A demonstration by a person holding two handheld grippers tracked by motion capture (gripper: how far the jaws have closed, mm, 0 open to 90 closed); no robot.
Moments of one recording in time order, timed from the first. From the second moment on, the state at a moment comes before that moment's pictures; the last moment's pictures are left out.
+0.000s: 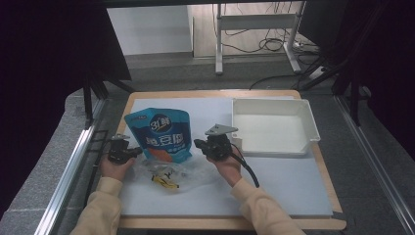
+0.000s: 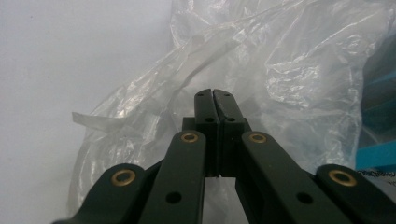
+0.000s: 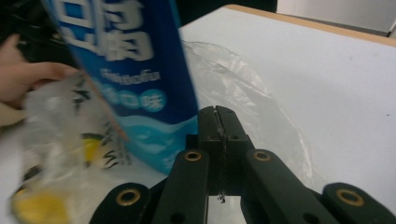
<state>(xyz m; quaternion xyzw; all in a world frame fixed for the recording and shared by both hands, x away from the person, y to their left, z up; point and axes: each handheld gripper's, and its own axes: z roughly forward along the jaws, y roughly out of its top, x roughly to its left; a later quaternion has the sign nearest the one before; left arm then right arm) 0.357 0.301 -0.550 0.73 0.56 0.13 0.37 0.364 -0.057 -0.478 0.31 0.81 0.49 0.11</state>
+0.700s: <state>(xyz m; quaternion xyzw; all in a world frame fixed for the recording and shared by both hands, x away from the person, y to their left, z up) 0.357 0.300 -0.549 0.73 0.56 0.13 0.37 0.331 0.008 -0.492 0.23 0.84 0.48 0.05</state>
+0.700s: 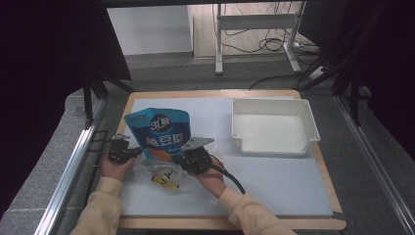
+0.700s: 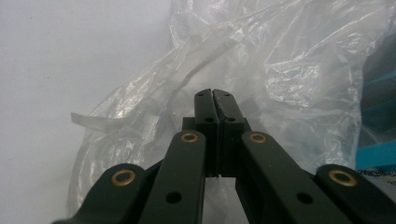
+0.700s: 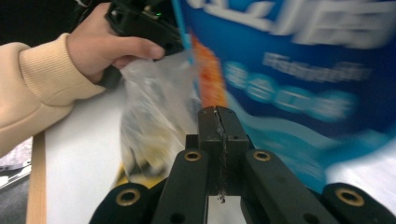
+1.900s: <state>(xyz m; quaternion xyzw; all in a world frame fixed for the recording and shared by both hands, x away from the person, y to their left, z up) 0.357 0.300 -0.549 0.73 0.56 0.12 0.37 0.299 0.049 -0.537 0.18 0.89 0.42 -0.02</state>
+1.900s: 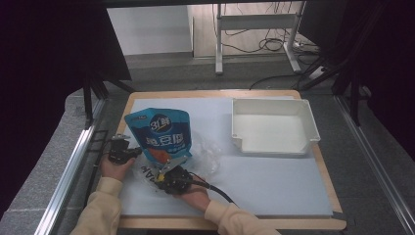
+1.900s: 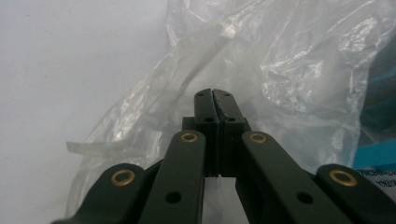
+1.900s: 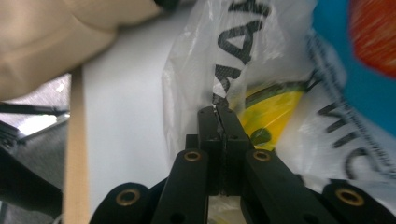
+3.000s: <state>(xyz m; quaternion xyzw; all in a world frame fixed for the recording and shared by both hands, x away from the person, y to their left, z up) 0.355 0.299 -0.545 0.73 0.55 0.13 0.37 0.371 -0.085 -0.513 0.34 0.84 0.41 0.09</state>
